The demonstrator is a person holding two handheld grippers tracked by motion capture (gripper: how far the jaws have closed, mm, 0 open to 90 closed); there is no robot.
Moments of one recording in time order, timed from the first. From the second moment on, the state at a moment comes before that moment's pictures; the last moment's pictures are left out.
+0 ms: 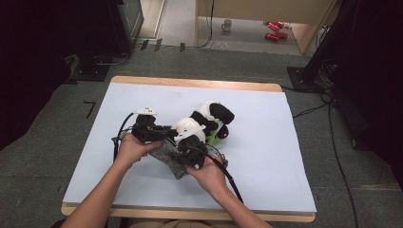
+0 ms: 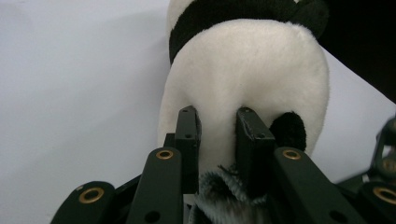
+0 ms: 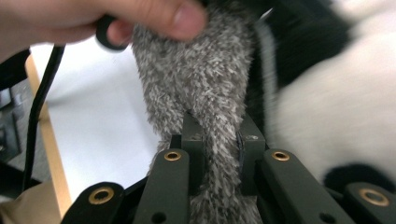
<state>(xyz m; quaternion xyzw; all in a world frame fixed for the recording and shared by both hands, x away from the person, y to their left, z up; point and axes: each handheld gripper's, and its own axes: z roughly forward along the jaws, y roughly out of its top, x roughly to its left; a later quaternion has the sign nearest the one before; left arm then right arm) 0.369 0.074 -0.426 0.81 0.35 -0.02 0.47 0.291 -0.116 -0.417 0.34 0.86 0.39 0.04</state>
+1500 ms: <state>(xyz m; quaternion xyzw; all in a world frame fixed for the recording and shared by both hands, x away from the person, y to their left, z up) 0.369 0.074 -0.425 0.81 0.36 -0.02 0.47 0.300 -0.116 -0.434 0.35 0.86 0.37 0.08</state>
